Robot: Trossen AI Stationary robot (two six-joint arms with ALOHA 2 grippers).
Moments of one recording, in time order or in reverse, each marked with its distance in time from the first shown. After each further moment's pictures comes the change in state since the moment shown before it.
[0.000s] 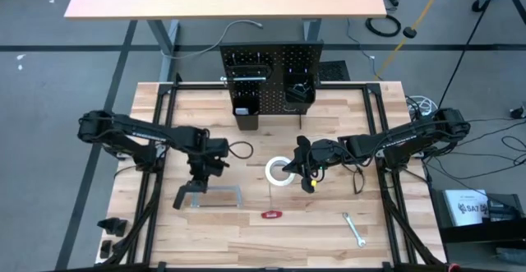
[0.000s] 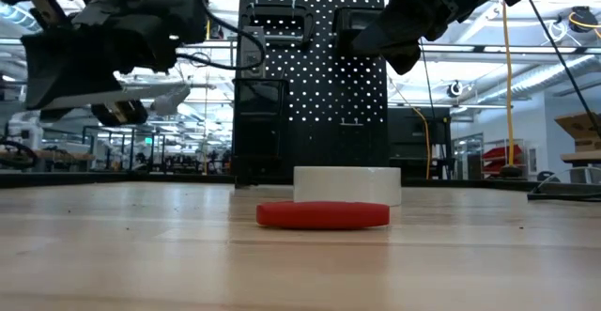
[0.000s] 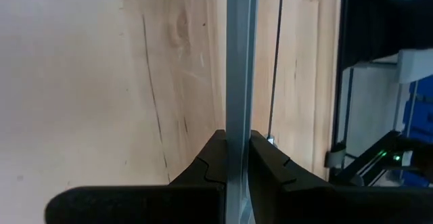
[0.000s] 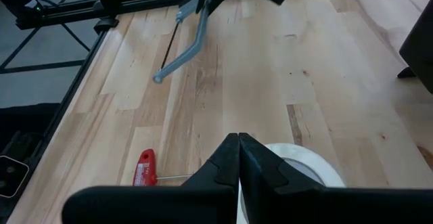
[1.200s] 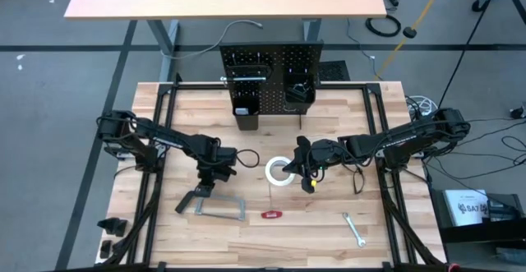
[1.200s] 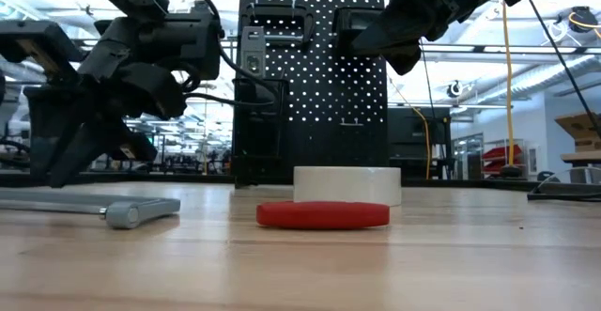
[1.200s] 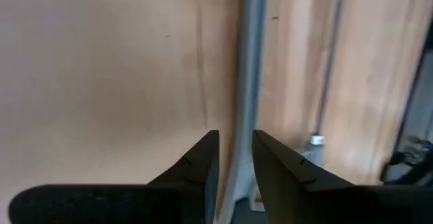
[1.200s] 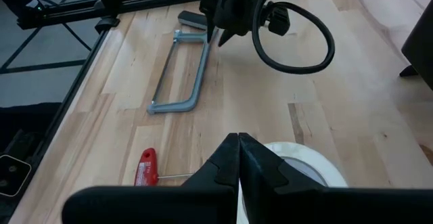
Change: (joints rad) left arm -0.045 0.211 0.000 0.120 -0.118 -0.007; right arm 0.000 0.000 0.000 -0.003 -0.004 0.004
